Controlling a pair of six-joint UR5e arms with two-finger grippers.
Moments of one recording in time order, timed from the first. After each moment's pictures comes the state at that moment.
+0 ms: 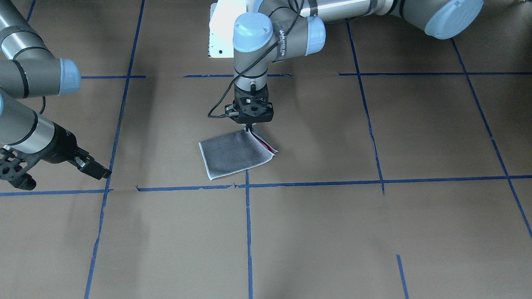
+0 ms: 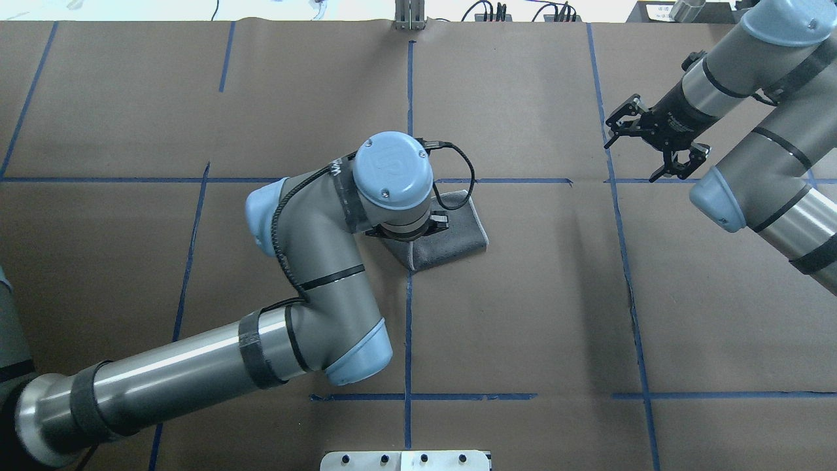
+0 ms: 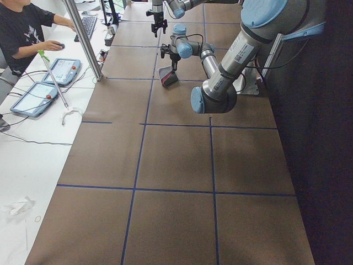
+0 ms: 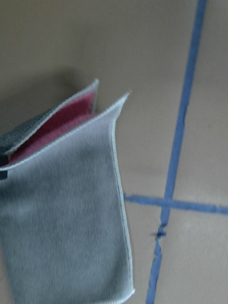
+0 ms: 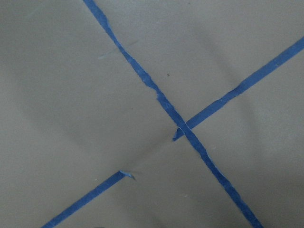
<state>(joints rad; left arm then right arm) -0.48 -2.51 -1.44 -1.59 -1.75 -1.29 1.02 -1.20 1.58 -1.34 2.36 1.48</state>
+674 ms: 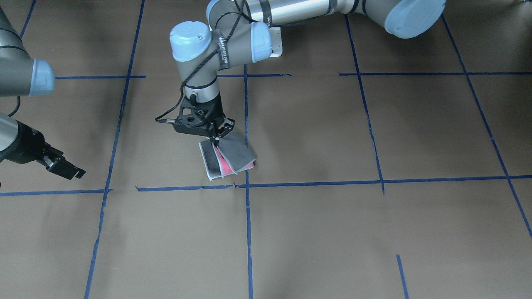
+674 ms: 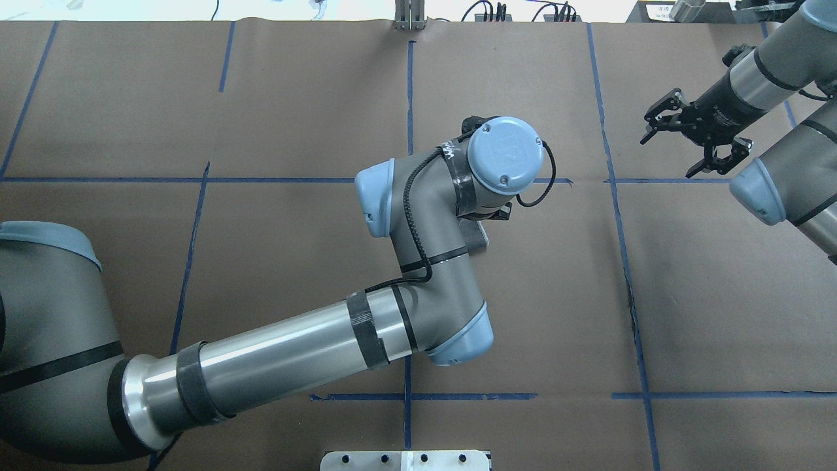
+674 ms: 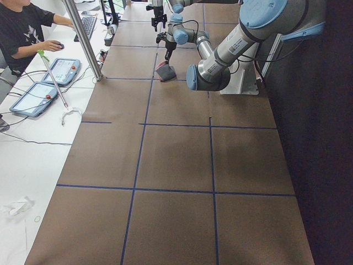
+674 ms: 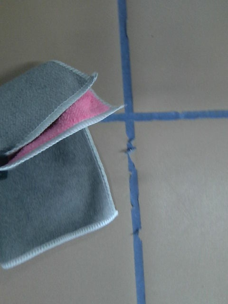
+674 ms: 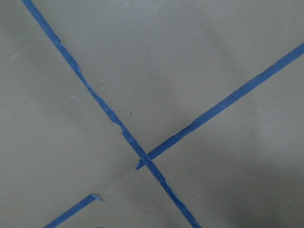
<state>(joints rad) -0.45 -2.76 -1.13 -1.62 -1.63 -0.97 1.10 -1.27 1.58 -1.34 2.41 1.37</state>
